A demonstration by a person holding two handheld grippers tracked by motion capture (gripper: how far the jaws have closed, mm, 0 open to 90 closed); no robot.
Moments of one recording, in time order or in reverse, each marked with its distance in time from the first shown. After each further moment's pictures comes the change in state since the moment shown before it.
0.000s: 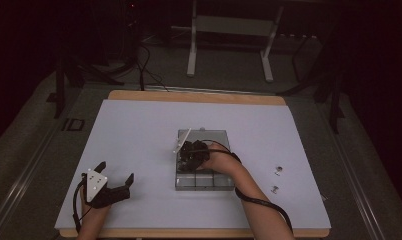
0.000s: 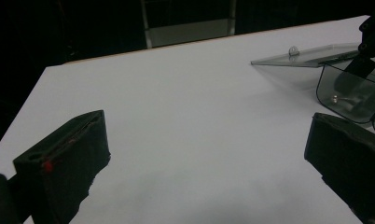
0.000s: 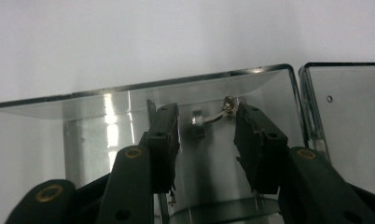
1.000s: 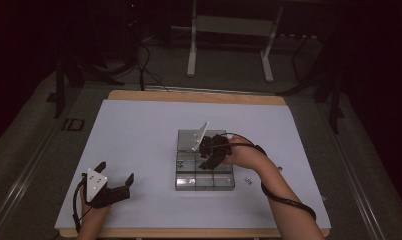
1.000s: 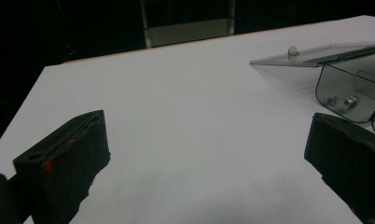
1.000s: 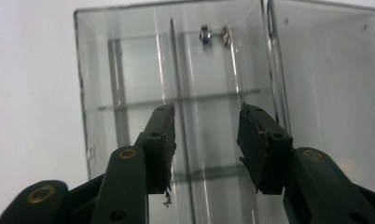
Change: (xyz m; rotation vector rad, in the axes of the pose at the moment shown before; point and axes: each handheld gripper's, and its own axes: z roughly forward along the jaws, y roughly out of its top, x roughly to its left) left arm 0.000 0.000 0.000 0.002 -0.003 -0.001; right arm 0.008 -0.023 -0.074 0.103 -0.015 -0.041
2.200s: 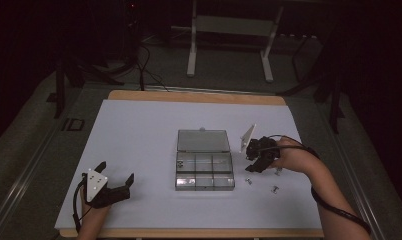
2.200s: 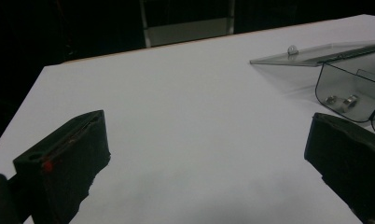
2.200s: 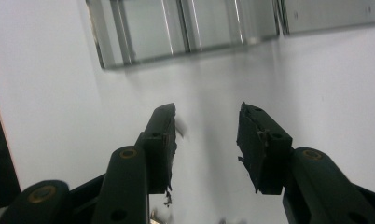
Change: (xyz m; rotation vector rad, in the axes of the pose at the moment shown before) left arm 0.000 0.000 0.000 0.000 -0.002 0.003; right arm 0.002 -0.108 -0.060 0.162 -0.053 0.068
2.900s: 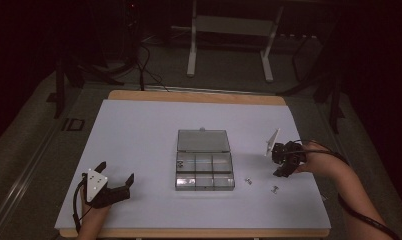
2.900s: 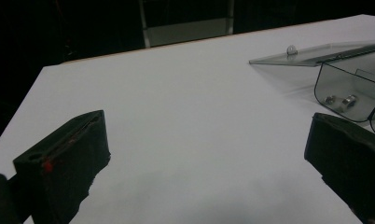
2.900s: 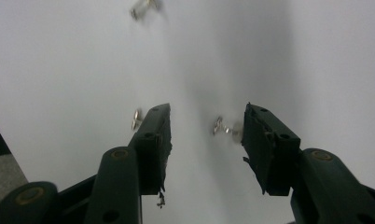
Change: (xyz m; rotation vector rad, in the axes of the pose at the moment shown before) left arm 0.000 0.000 0.000 0.001 -0.002 0.000; right arm -0.009 -0.072 -0.002 0.155 -0.018 0.104
